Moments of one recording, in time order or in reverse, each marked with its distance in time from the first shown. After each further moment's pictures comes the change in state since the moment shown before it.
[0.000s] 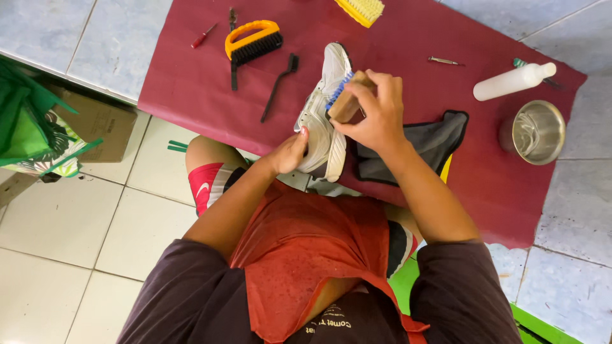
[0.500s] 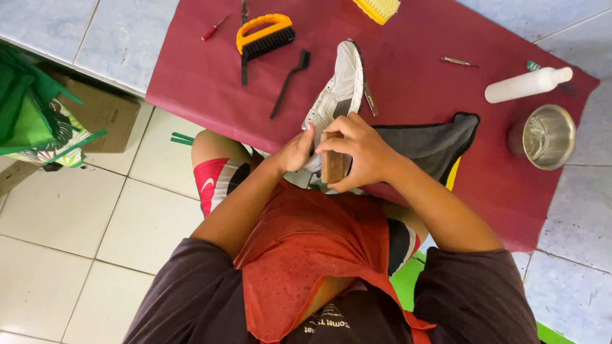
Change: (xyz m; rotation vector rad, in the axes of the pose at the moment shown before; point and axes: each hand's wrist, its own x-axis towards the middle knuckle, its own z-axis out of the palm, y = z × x) left_hand -0.010 0.043 -0.003 -0.096 0.016 -0.044; right_hand -0.002 -0.064 -0.015 0.551 -0.405 -0.039
